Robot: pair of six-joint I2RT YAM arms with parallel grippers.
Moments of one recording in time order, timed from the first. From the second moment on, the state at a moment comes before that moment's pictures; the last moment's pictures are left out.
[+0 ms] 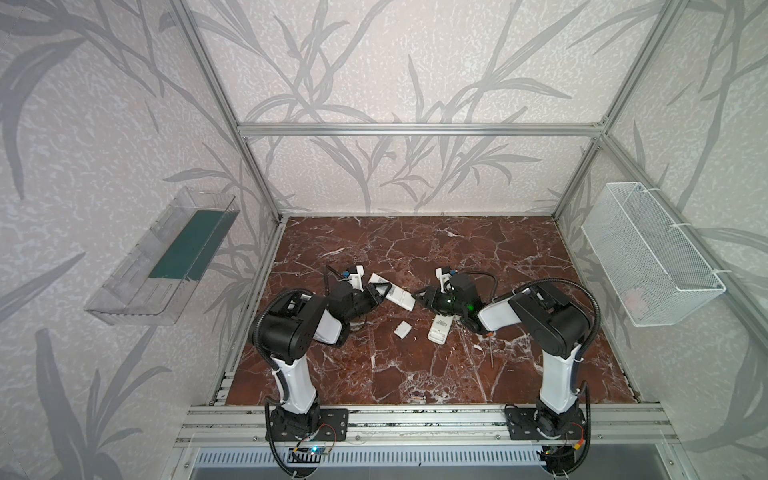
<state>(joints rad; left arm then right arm) -0.28 1.82 0.45 1.08 0.50 -1.02 0.59 1.96 0.76 0.72 -0.42 1.01</state>
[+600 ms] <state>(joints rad) -0.48 1.56 0.78 0.20 0.30 -0.46 0.63 1.75 0.85 0.31 -0.35 0.69</state>
